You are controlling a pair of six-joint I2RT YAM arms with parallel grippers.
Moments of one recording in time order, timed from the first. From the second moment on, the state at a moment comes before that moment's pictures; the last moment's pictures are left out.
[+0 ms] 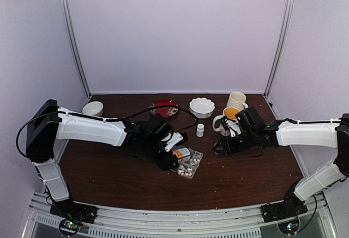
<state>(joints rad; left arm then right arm) -1.01 1.81 1.17 -0.37 0.11 -0.07 0.62 1.39 0.75 -0.23 -0.20 0.37</state>
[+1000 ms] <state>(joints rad) -1.01 1.80 1.13 -0.30 0.10 -0.07 0.62 1.38 0.74 -0.20 -0.22 0.37</state>
